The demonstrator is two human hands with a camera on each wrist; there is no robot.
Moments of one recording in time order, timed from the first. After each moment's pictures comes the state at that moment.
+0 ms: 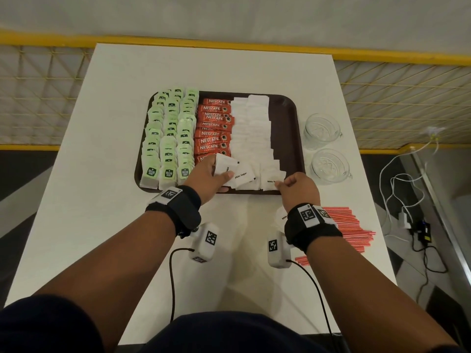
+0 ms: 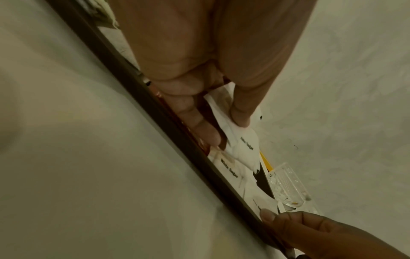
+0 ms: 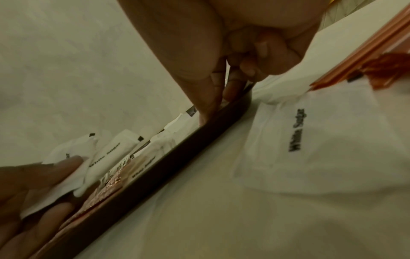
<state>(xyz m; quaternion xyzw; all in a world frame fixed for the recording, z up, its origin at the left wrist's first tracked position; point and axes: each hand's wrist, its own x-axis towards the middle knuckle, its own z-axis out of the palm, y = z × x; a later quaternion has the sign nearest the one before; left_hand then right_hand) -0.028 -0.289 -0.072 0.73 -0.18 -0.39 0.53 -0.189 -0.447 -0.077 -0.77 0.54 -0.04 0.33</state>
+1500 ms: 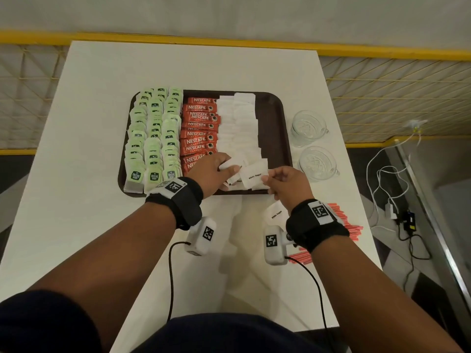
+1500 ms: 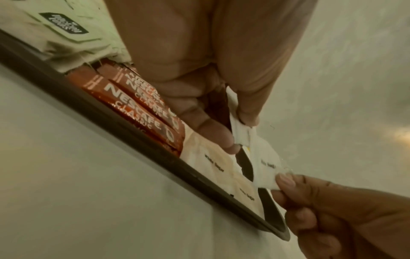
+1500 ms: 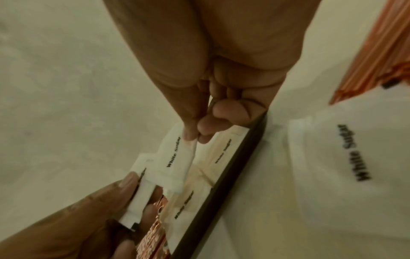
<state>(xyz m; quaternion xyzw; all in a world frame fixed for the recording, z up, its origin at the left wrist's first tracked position) -0.028 -0.321 -0.060 0.78 -0.32 -0.37 0.39 -0.192 -0.451 -0.058 -0.68 0.47 -0.10 0.55</state>
